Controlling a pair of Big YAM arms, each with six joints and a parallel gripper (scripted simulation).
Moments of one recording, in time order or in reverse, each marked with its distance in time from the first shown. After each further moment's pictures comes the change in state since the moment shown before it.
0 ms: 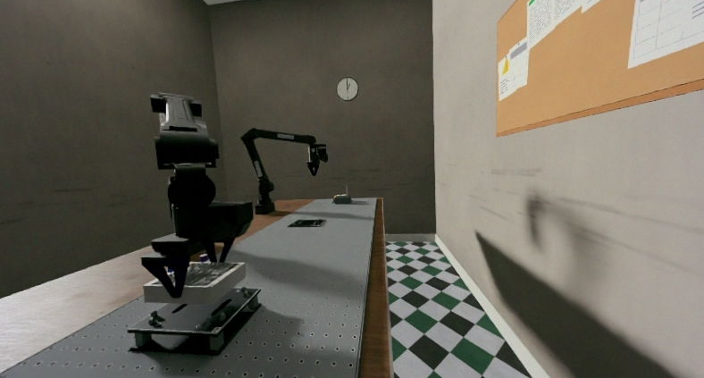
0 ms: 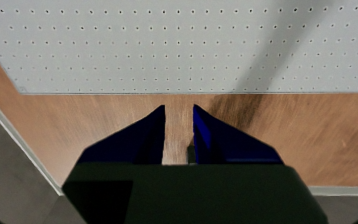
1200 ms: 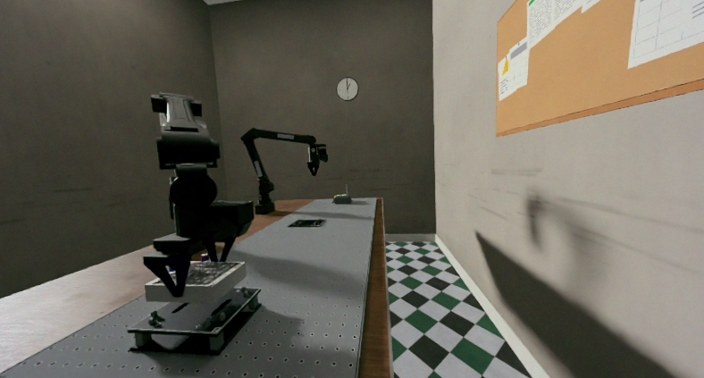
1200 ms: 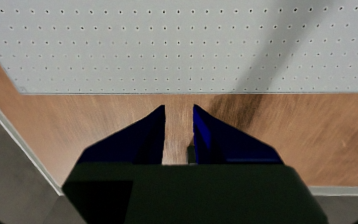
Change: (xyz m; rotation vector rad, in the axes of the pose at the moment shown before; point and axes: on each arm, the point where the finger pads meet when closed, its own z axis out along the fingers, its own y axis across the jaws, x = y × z) left arm 0.000 0.000 0.000 0.000 0.000 0.000; right arm 0.000 0.003 0.000 0.000 0.000 0.000
